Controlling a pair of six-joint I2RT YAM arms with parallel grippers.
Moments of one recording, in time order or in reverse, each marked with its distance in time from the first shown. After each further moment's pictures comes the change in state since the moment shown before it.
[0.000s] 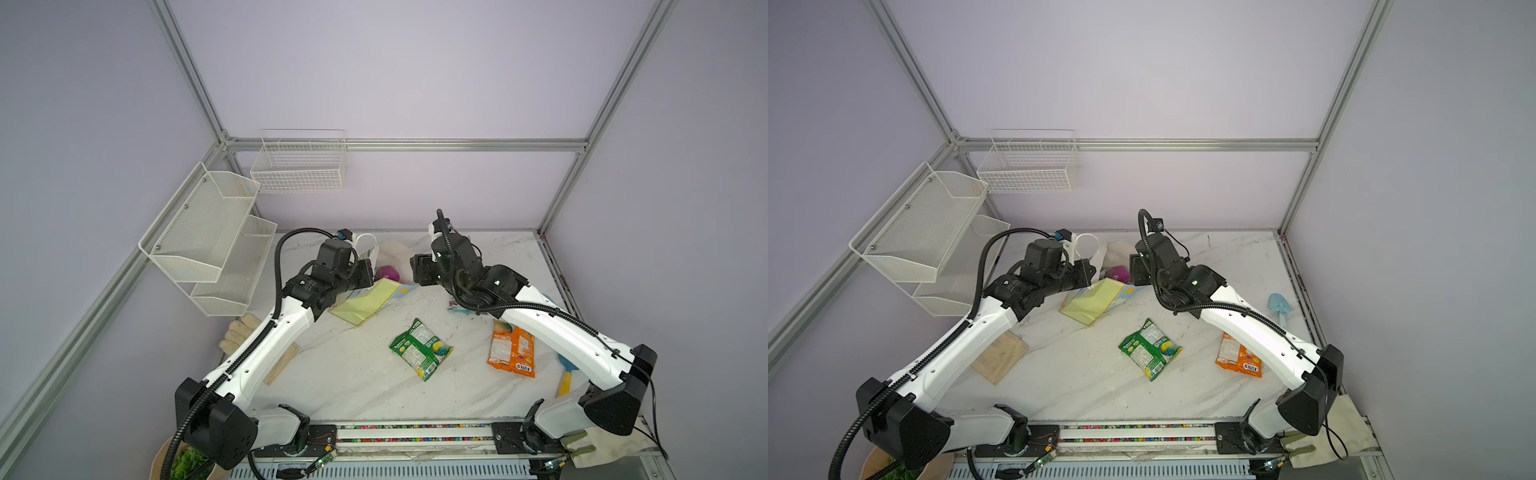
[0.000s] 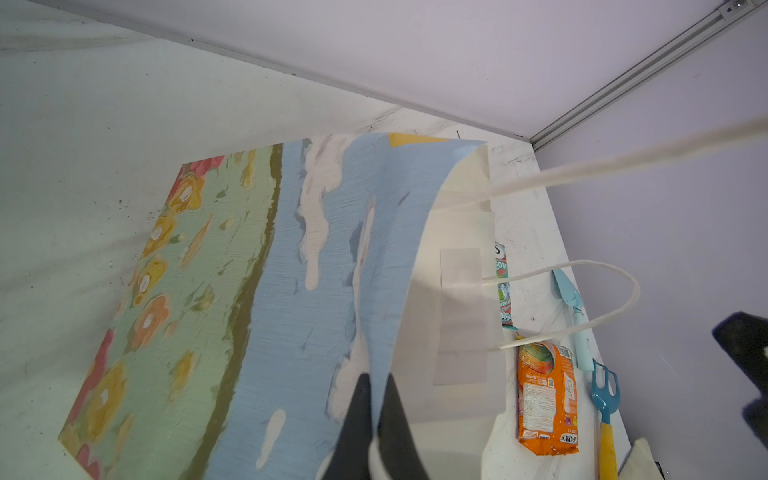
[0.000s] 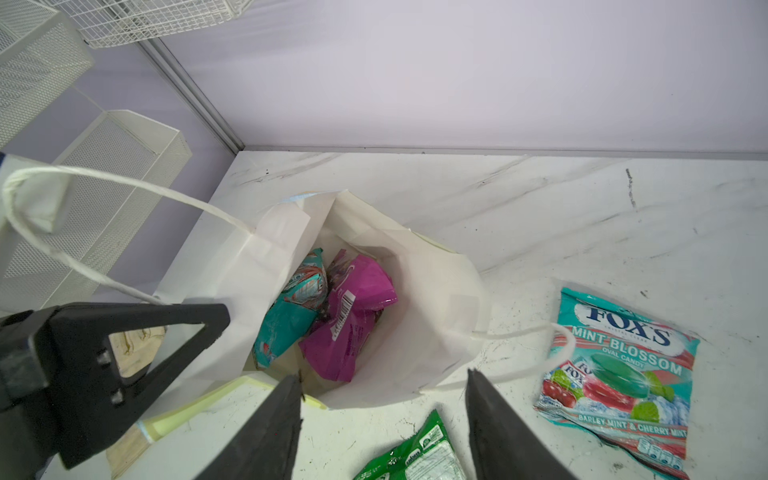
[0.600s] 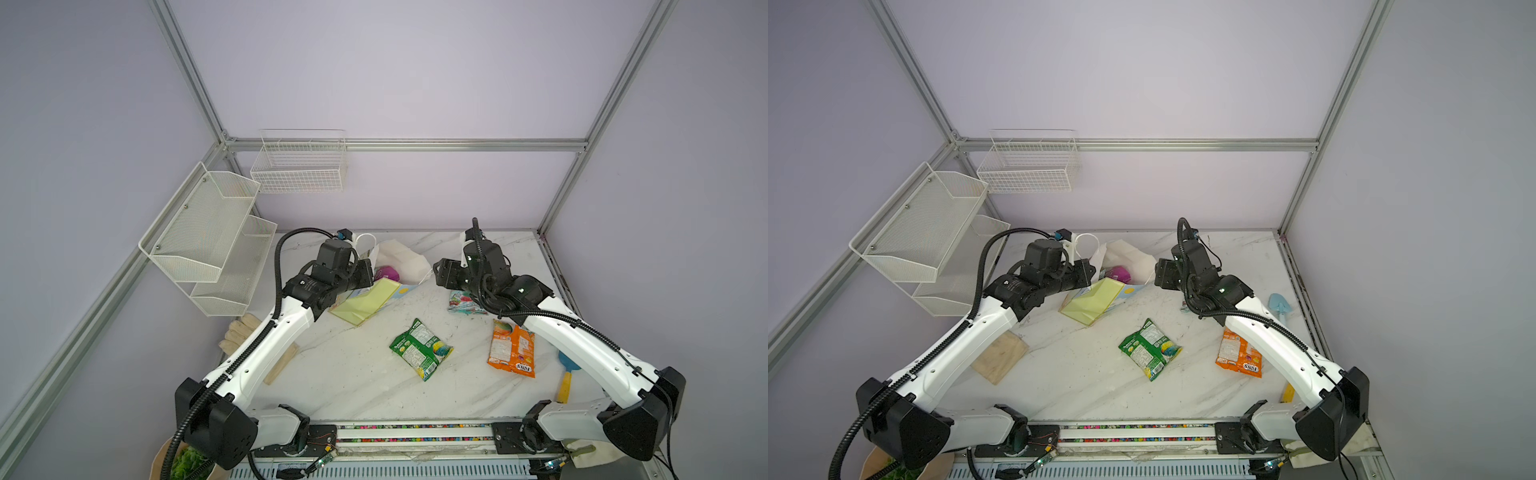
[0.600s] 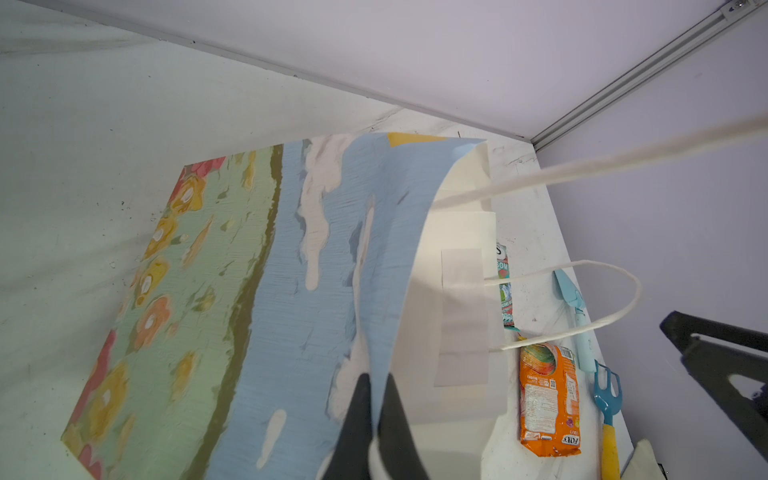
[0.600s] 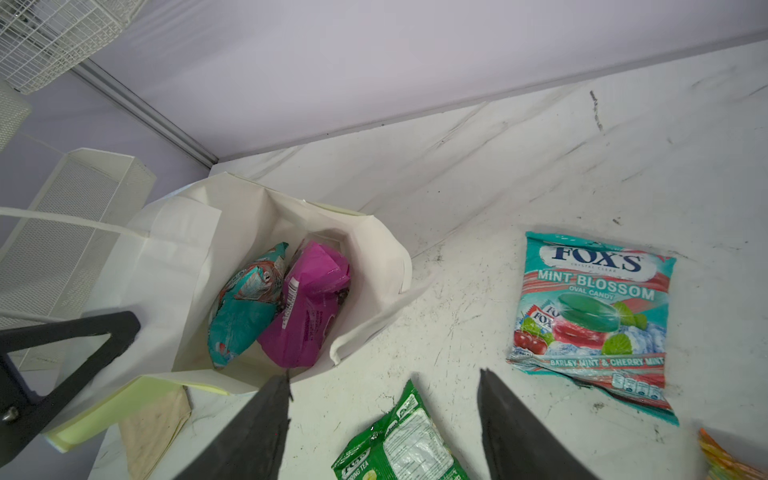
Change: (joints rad) left arm 0.000 0.000 0.000 0.000 -0.003 0.003; right arm -0.175 -0.137 -0.246 0.089 -0.190 0.109
